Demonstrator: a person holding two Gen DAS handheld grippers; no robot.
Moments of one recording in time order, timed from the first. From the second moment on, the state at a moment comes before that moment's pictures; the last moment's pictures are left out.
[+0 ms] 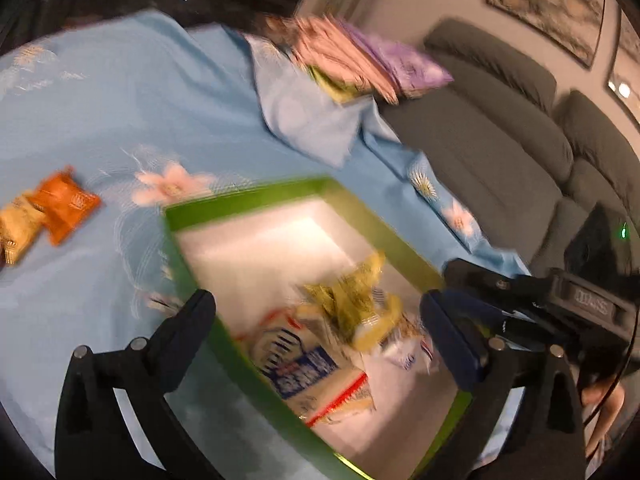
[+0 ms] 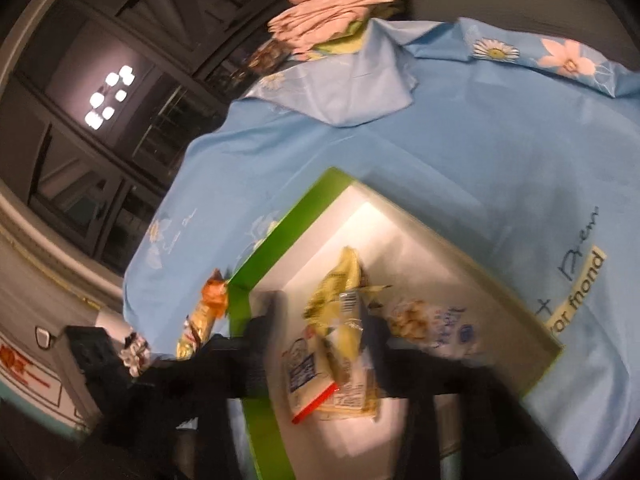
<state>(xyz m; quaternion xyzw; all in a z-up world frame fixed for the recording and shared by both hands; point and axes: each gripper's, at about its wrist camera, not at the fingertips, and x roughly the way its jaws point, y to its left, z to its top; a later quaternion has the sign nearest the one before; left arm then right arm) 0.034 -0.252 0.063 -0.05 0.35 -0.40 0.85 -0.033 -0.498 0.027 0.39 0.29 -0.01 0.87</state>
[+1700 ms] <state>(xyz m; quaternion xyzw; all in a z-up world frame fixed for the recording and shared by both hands) 0.218 0.074 -0.008 -0.18 0.39 -0.19 0.88 0.243 -0.140 -0.021 0.35 0.43 0.29 0.78</state>
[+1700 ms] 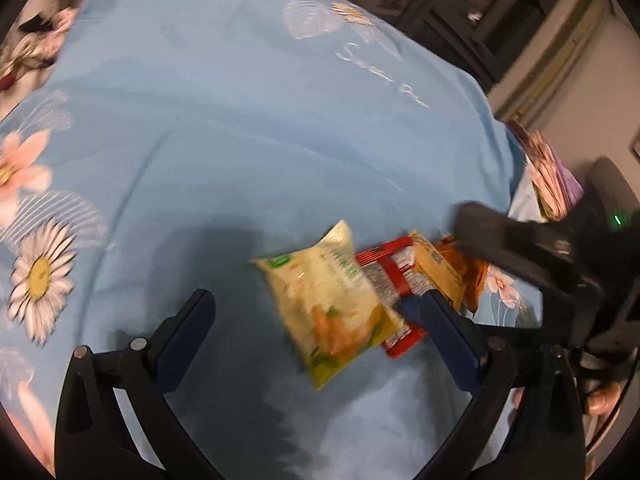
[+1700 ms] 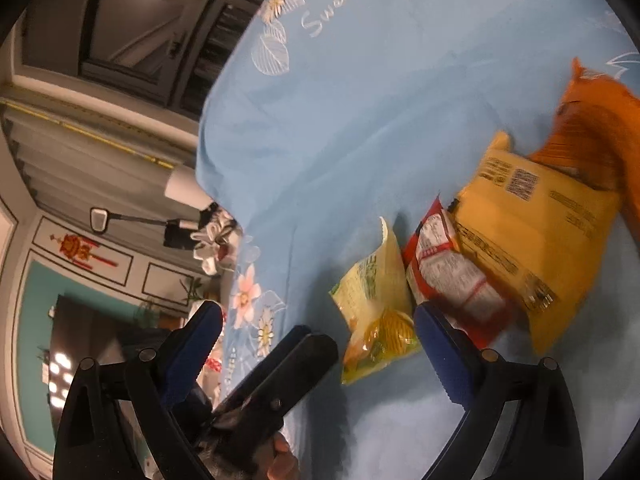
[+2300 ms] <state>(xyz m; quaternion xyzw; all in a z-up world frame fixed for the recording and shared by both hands) 0.215 0.064 -0.027 -0.19 0.39 -0.26 0.87 0.280 -0.147 -0.055 0.35 0.46 0.31 0.75</state>
